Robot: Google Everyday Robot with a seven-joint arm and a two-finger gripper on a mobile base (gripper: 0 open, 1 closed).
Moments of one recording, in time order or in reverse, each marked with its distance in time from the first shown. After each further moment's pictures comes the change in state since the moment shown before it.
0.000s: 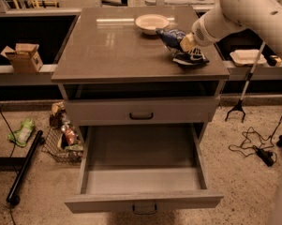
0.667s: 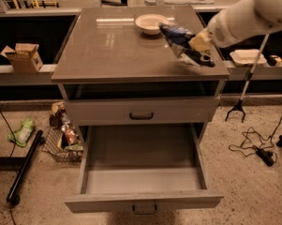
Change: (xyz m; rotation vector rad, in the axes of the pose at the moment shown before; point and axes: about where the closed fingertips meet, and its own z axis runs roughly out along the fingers) arm 0.011 0.024 -0.077 -0.034 -0.107 -0.098
